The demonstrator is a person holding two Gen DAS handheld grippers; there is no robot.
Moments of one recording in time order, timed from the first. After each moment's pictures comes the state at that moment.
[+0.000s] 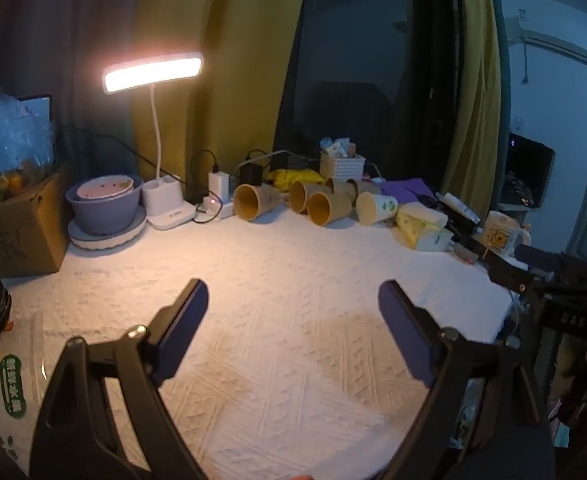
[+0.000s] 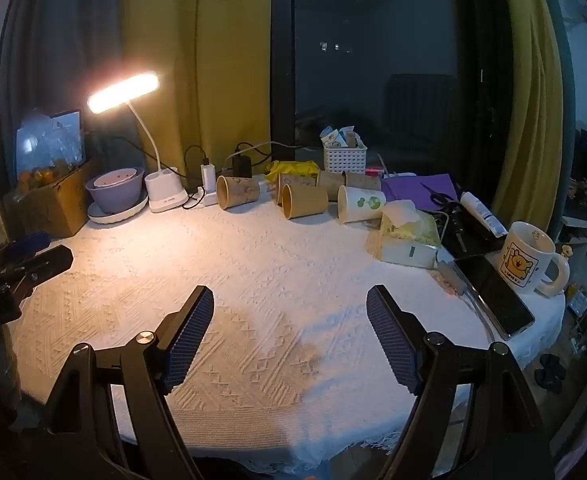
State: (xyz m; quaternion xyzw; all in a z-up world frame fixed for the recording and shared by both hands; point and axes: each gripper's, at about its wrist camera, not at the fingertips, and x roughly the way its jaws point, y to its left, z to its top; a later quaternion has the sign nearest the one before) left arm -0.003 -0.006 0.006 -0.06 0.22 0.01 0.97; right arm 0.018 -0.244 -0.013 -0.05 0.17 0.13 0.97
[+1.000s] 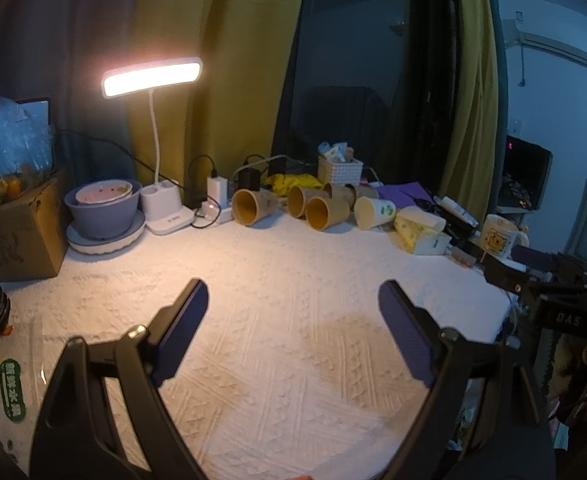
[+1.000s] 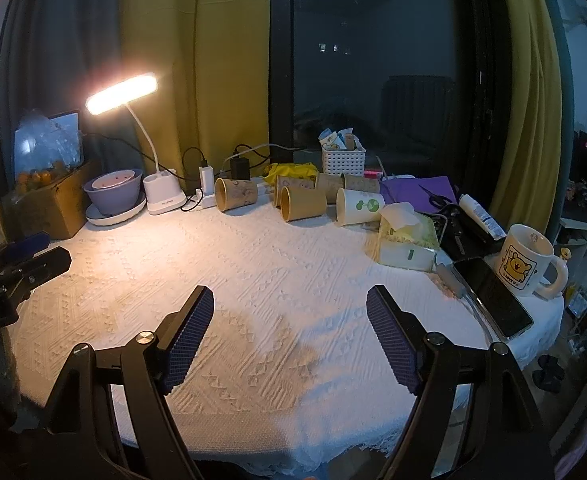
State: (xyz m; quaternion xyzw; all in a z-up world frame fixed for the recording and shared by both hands) left arm -0.003 -0.006 0.010 -0.06 0.21 0.01 0.97; right arm 0.021 -0.241 -0.009 -0.05 0.17 0.13 0.98
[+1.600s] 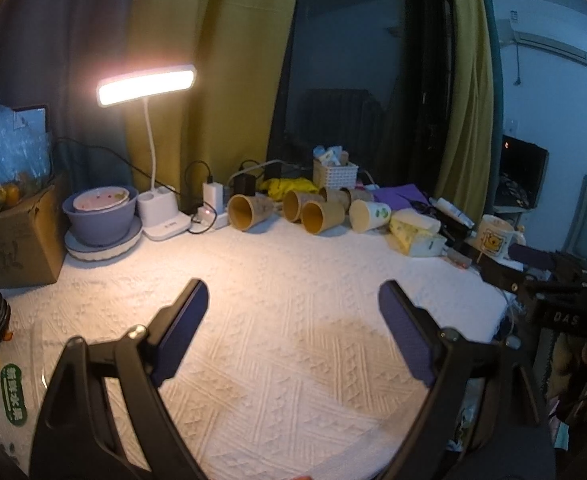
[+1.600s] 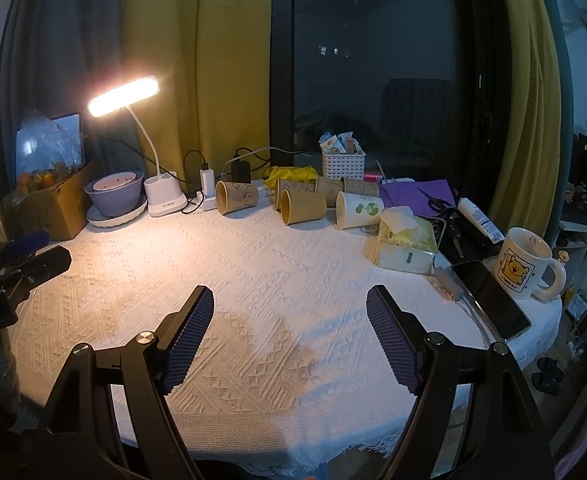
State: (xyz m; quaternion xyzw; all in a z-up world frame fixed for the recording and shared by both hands) left arm -0.004 -0.012 0.012 -0.06 0.21 0.00 0.98; right arm 0.016 -0.241 -0.006 -0.05 0.16 0.13 0.98
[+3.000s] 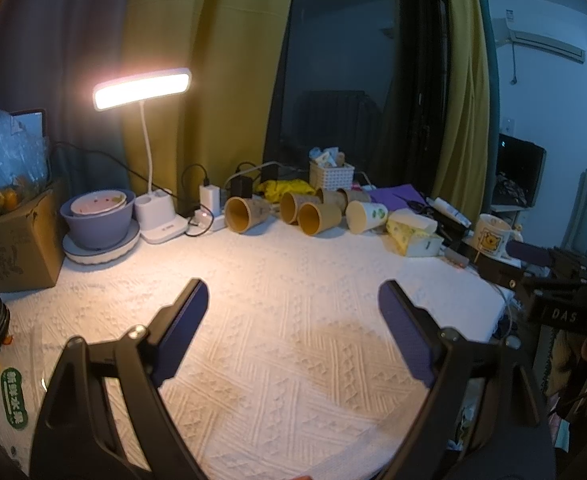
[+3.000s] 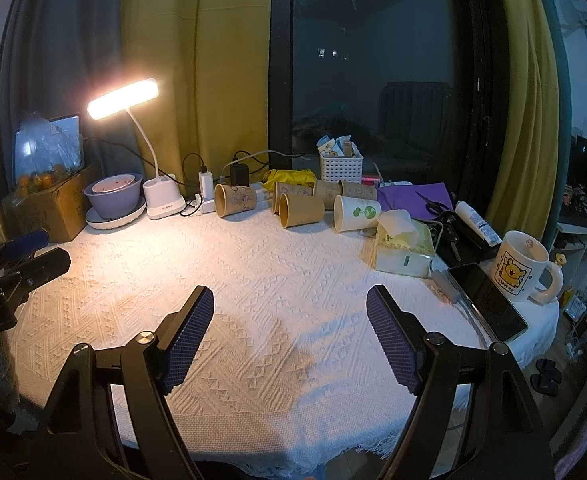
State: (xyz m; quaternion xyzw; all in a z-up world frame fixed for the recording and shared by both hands) left arm -0.007 -0.014 0.014 -0.05 0.20 0.00 0.98; right arm 0.017 -0.243 -0.002 -0.05 0.16 0.12 0.98
